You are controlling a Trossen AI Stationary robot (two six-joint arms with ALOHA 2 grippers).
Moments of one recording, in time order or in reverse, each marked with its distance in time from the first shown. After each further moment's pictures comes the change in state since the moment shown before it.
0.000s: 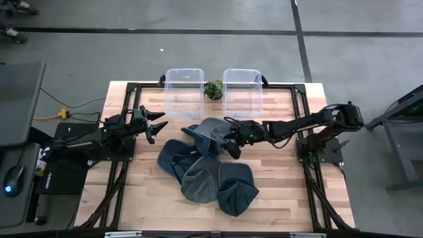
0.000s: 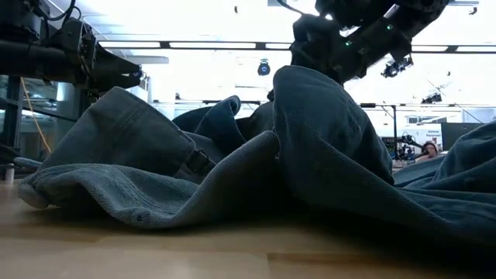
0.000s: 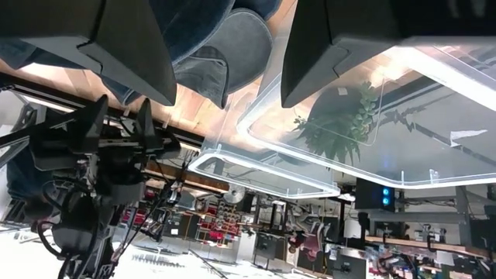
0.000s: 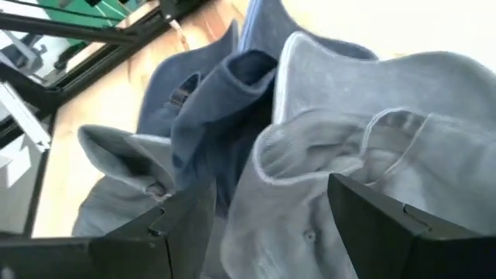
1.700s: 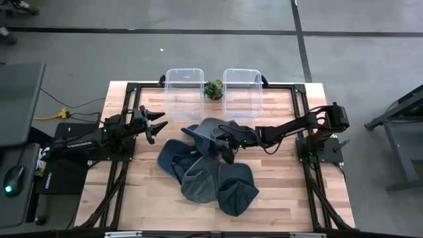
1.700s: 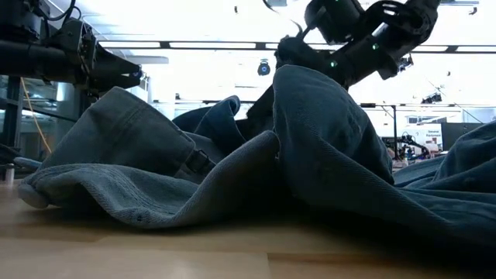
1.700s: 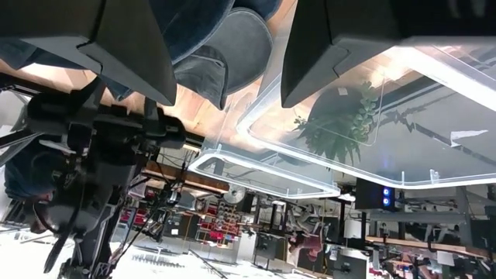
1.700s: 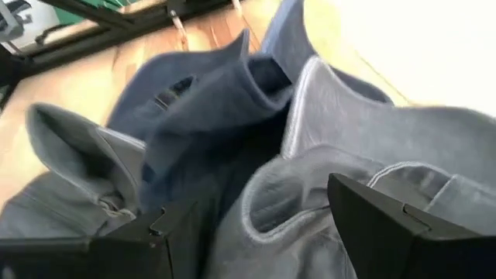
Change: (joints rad) left arm 0.000 0.000 0.000 0.000 0.000 0.000; right arm 0.036 0.186 0.016 0.232 0.086 -0.224
